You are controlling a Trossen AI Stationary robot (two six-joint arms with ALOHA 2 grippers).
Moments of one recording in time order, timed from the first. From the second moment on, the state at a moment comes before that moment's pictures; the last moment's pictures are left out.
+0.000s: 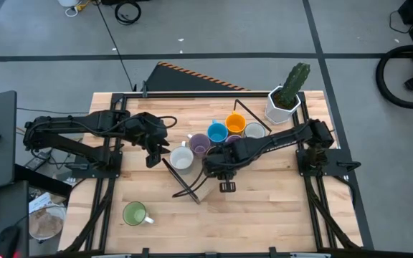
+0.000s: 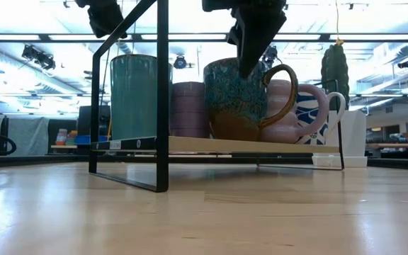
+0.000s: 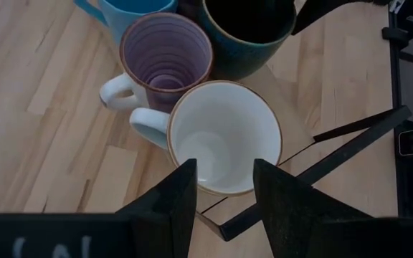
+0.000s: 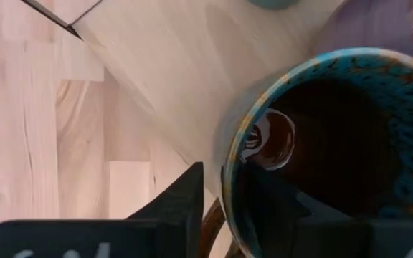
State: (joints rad) left arm 0.03 1.13 1.16 -0.88 0.02 -0.25; right arm 0.22 1.93 1.75 -1.13 0.11 0.16
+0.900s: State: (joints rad) left arm -0.43 1.14 1.16 -0.79 0.12 -0.40; right arm 0.49 1.82 1.85 -1.35 0.42 0.34
